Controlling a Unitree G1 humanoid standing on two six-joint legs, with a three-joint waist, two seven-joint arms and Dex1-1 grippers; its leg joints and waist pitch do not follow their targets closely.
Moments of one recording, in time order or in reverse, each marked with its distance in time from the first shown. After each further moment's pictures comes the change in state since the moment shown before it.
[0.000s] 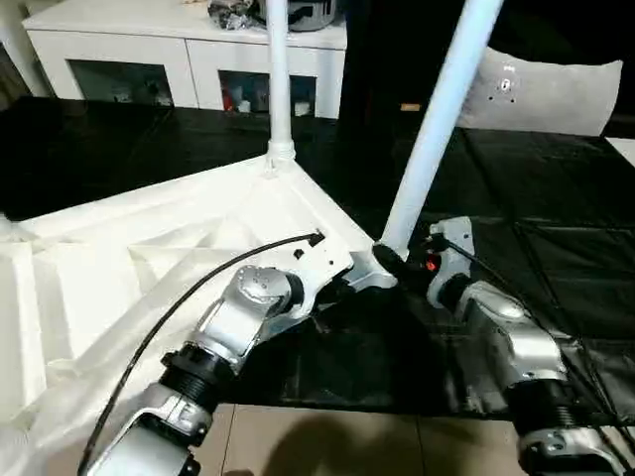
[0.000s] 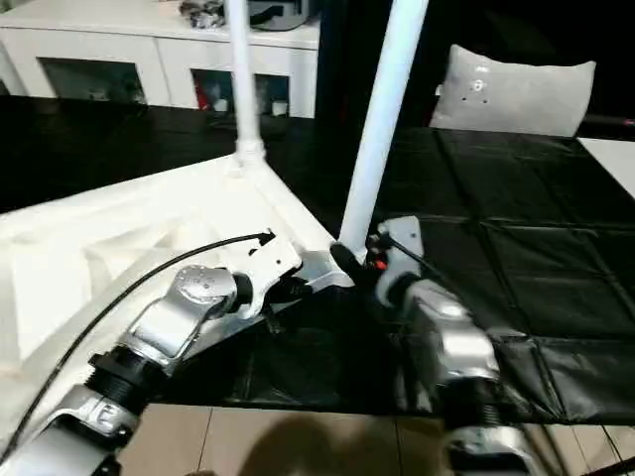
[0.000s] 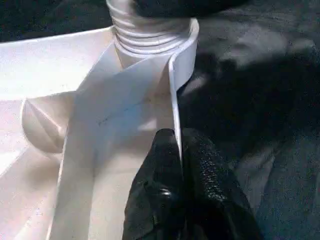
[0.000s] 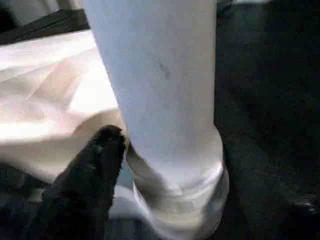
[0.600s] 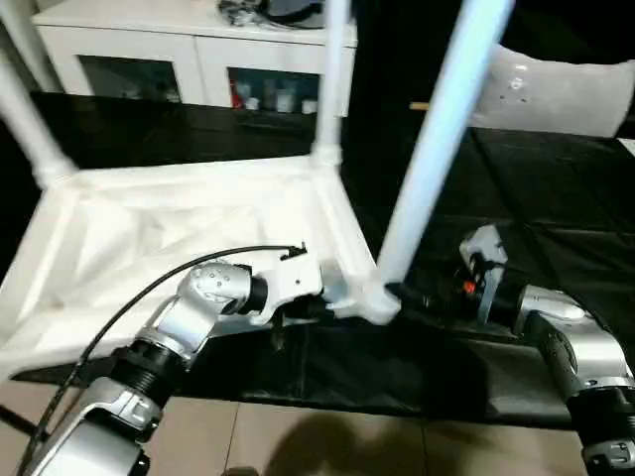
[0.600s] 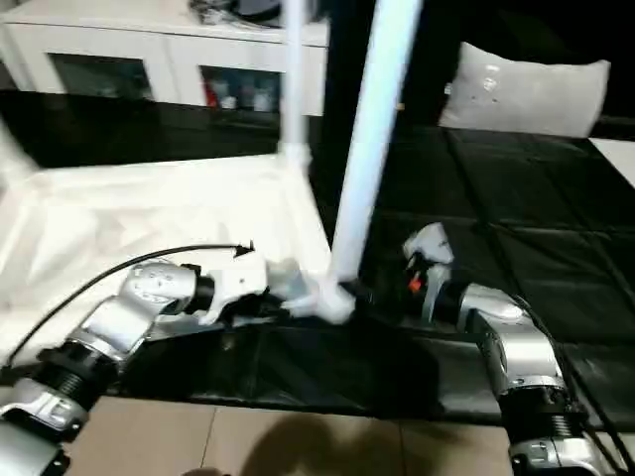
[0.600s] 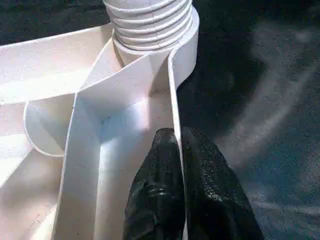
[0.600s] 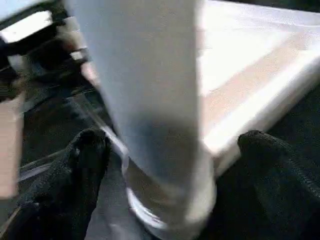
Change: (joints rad) left arm -0.003 0.191 -0.053 0.046 -0.045 -0.313 -0.360; right arm 0.031 -0.226 0.104 -0.094 0.053 -0.018 0.513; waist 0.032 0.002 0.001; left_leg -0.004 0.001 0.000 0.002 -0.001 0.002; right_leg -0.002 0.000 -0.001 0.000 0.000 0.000
